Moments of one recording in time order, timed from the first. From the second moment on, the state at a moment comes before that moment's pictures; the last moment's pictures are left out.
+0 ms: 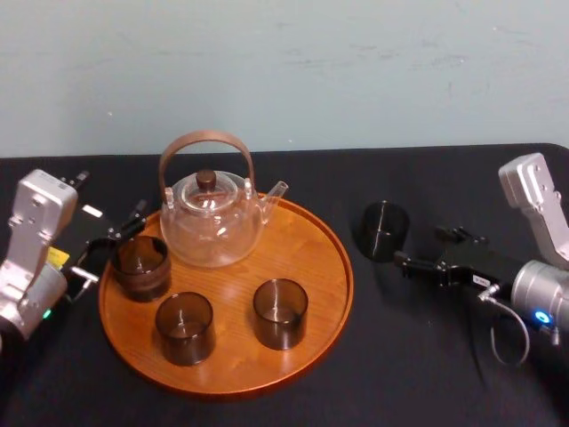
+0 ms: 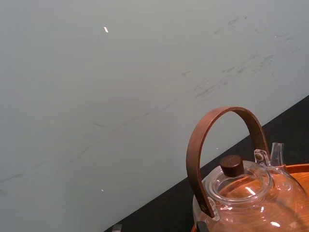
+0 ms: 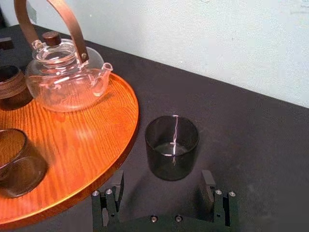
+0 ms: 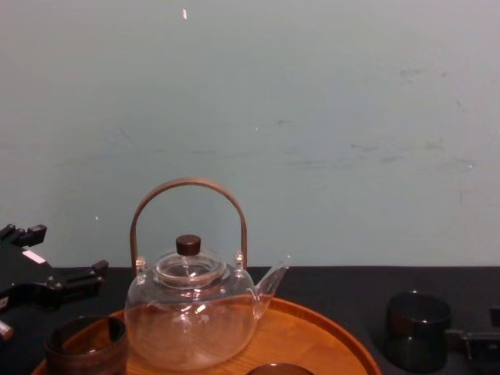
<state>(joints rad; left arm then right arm) -0.20 0.60 0.45 -1.41 -0.25 -0.12 0.03 0.17 0.59 -0.33 -1.50 0.48 0.29 0.40</state>
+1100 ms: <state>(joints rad) -0.20 0.60 0.45 -1.41 -0.25 -0.12 0.03 0.34 0.50 -0.39 -1.32 0.37 0.30 0.42</state>
